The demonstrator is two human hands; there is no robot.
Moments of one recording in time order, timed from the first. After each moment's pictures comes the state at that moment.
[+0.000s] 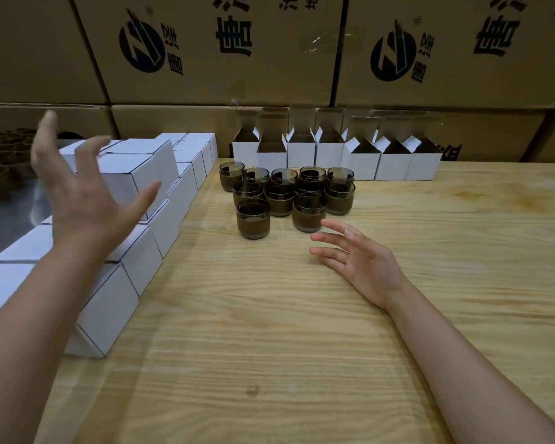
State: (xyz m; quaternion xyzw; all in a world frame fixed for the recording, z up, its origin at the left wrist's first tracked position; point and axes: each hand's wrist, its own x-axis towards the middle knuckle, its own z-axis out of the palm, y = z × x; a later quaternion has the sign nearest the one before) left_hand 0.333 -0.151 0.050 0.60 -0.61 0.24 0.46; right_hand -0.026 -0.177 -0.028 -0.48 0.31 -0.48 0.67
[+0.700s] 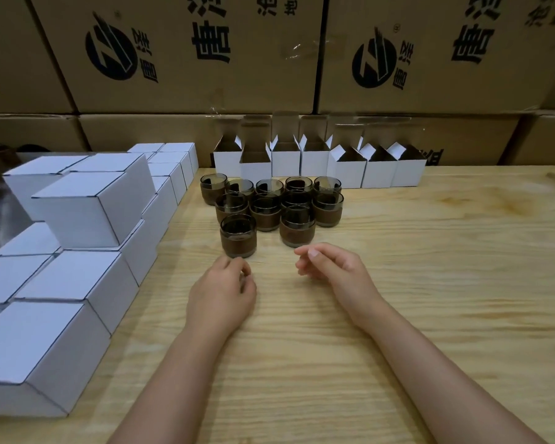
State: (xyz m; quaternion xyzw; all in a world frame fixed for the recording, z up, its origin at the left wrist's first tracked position) left_hand 0.196 -0.171 -0.048 0.68 -0.68 -0.04 0.28; right_hand -0.001 -0.176 -0.029 -0.61 0.41 -0.49 0.46
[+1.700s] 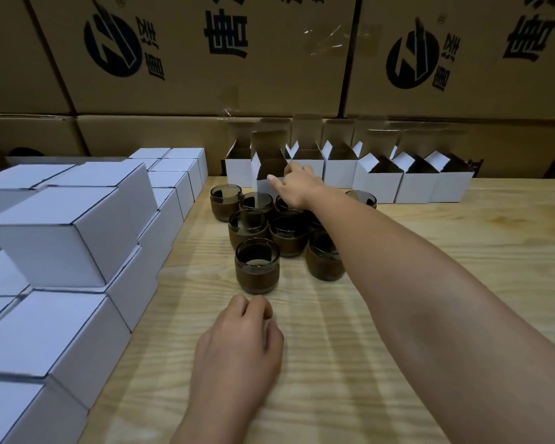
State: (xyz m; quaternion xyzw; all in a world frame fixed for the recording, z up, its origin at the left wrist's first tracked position) left_hand 0.195 -0.168 -0.050 0.68 -0.68 -0.04 0.27; right_hand 0.082 -0.421 0.029 -0.76 0.62 -0.16 0.11
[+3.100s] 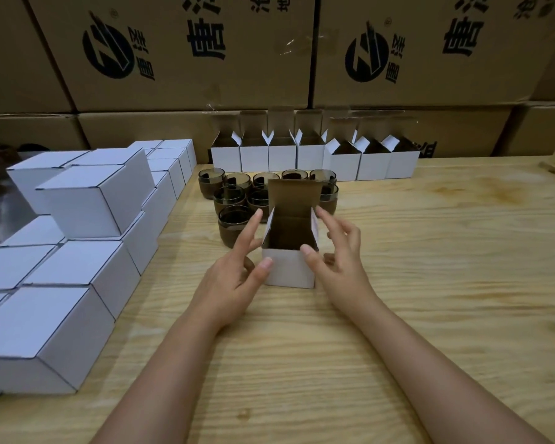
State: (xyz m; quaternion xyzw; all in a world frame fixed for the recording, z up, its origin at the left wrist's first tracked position) left_hand 0.196 -0.152 -0.037 0.47 -0.77 -0.18 0.39; right_hand 0.002 -0.152 -0.029 -0.67 0.47 -0.51 0.27
